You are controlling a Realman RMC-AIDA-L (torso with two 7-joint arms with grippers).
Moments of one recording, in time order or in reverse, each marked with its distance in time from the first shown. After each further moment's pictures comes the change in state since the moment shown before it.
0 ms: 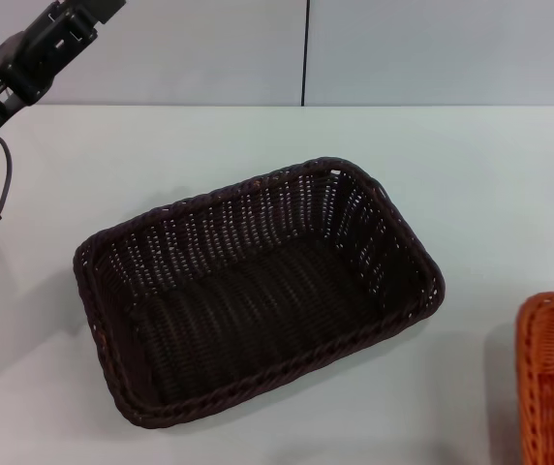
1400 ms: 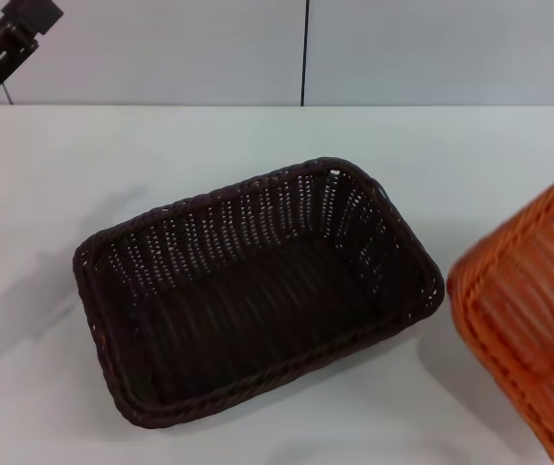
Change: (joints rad) left arm 0.040 0.023 -0.068 0.029 0.008 0.016 0.032; right arm -0.195 -0.081 0.479 0.129 0.460 0.038 -0.025
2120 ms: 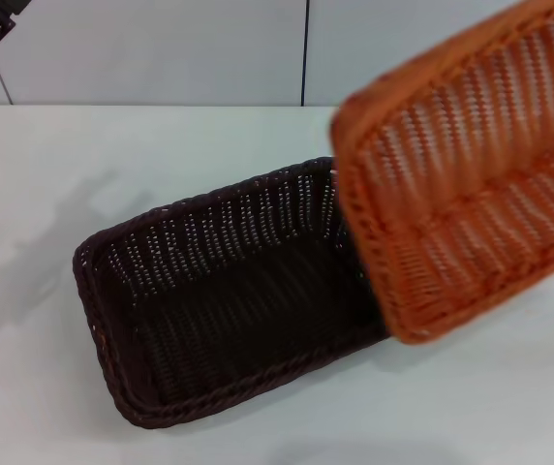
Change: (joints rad) left arm -0.025 0.015 -0.075 0.011 0.034 0.071 0.031; right arm 0.055 0.201 -0.010 0.114 0.359 0.007 -0.133
